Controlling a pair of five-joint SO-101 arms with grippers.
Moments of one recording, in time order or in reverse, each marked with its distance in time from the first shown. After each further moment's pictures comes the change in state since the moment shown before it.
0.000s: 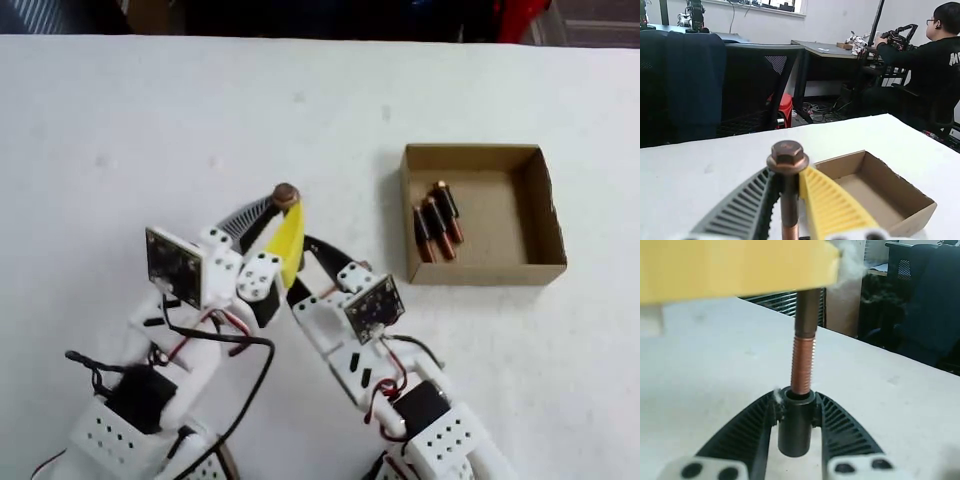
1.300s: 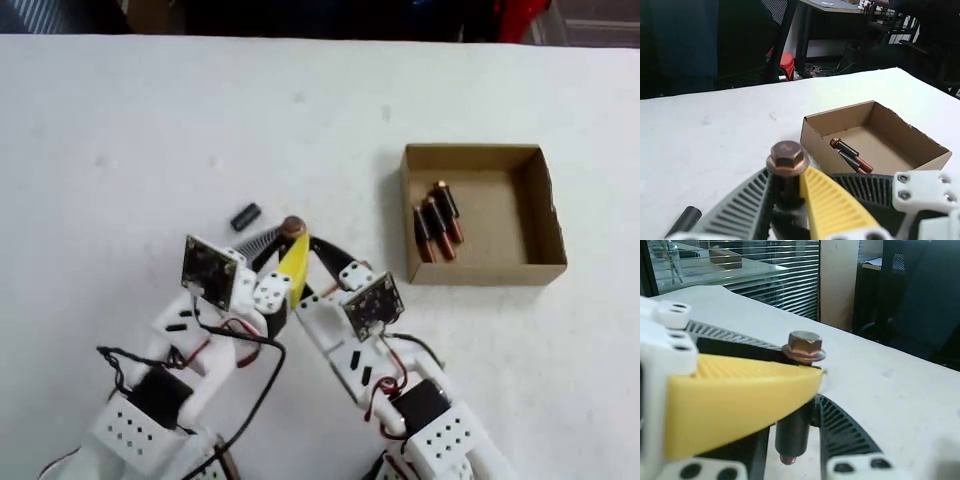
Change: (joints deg) left arm 0.5 -0.5 12.8 -2.0 -0.8; right arm 1.2 0.3 0.0 0.1 0.1
